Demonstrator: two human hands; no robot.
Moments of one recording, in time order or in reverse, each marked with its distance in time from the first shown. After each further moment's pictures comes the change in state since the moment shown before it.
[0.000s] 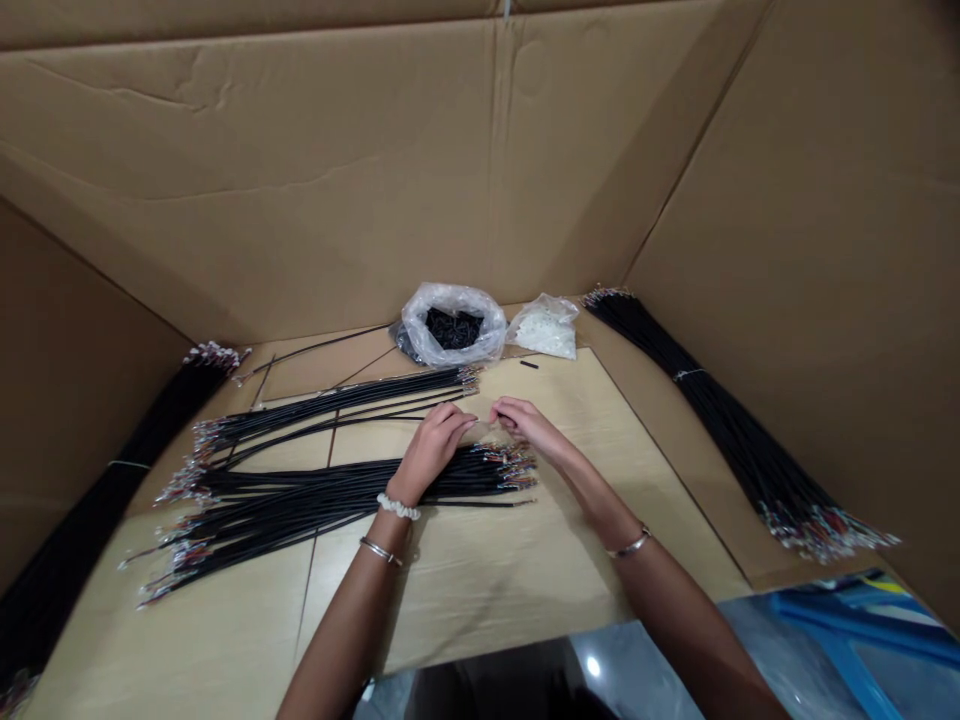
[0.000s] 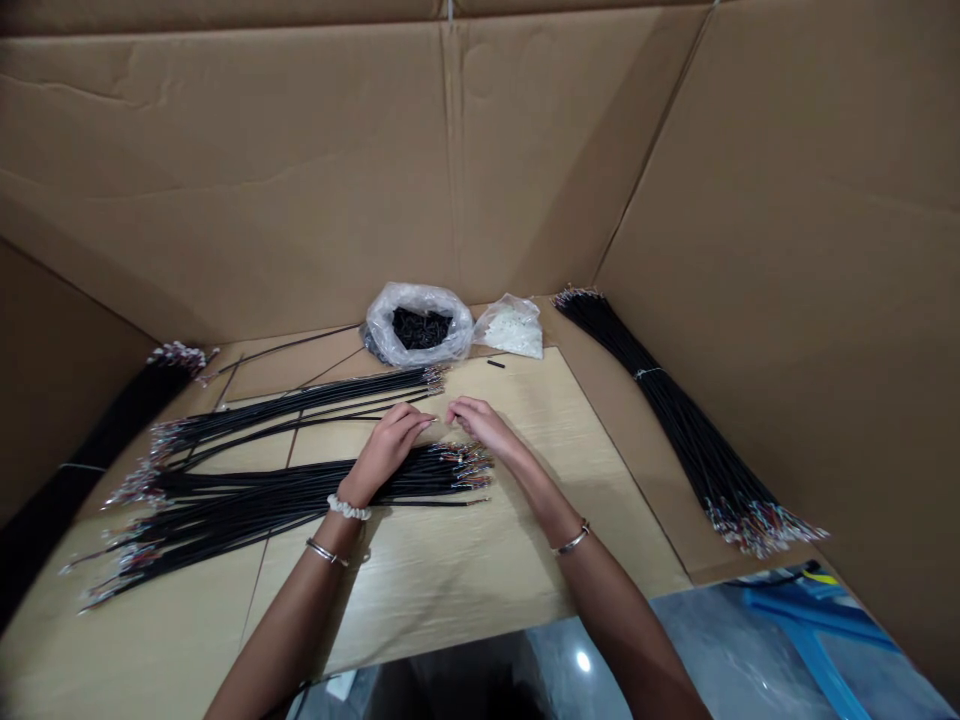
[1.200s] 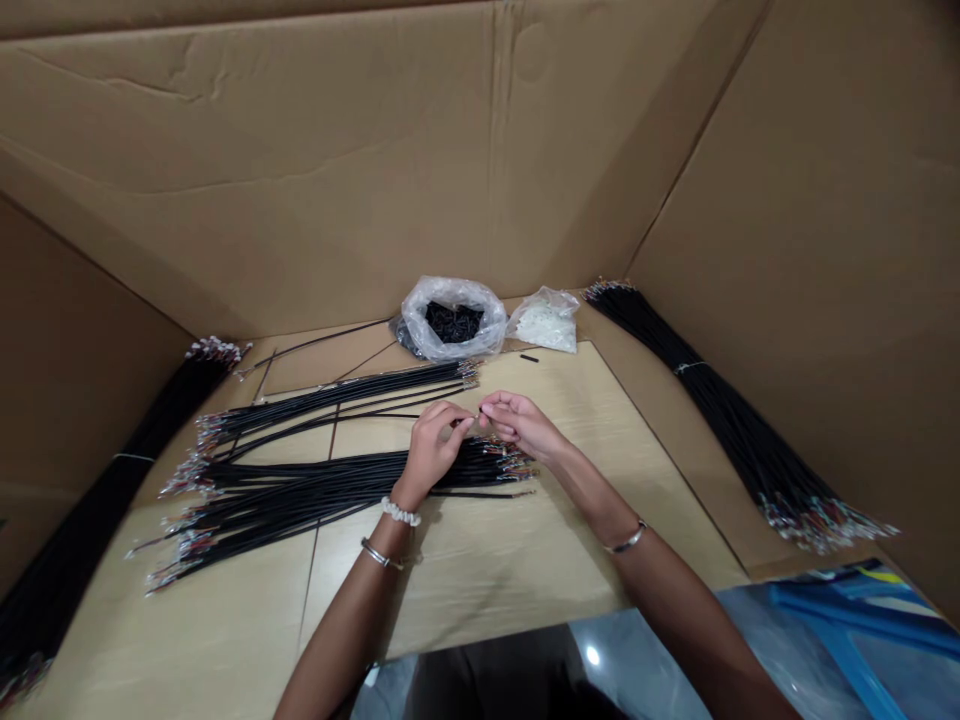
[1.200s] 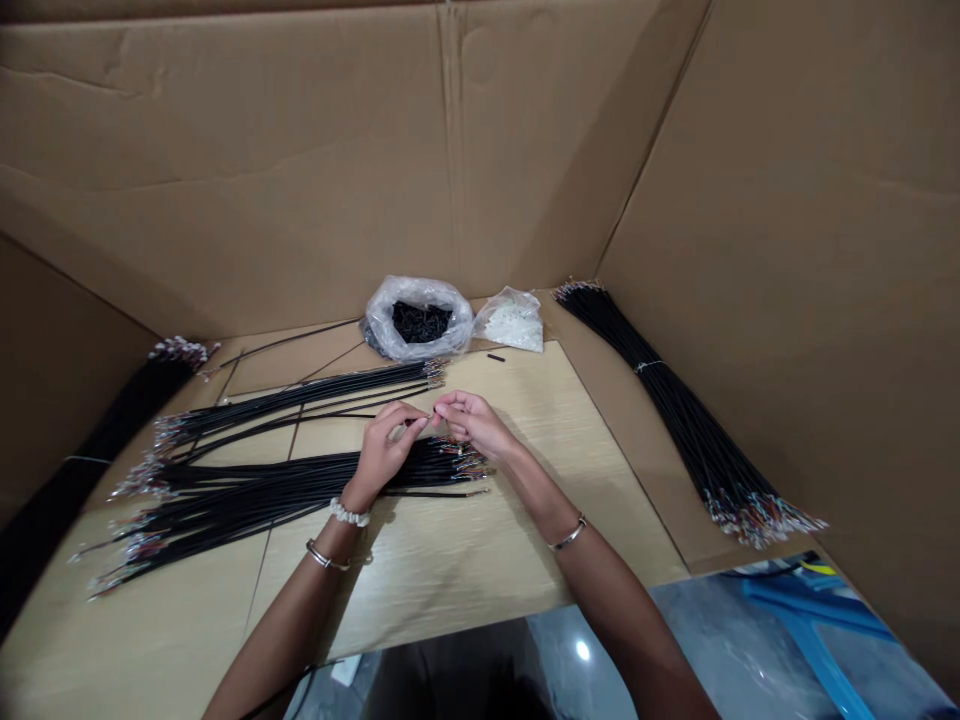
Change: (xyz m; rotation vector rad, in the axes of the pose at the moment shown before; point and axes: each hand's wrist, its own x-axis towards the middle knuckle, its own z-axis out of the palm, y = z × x) left_hand -0.003 0.022 -0.002 -0.232 0.208 -0.106; right_hand -0.008 -0.003 0.014 0.342 -0.131 -0.011
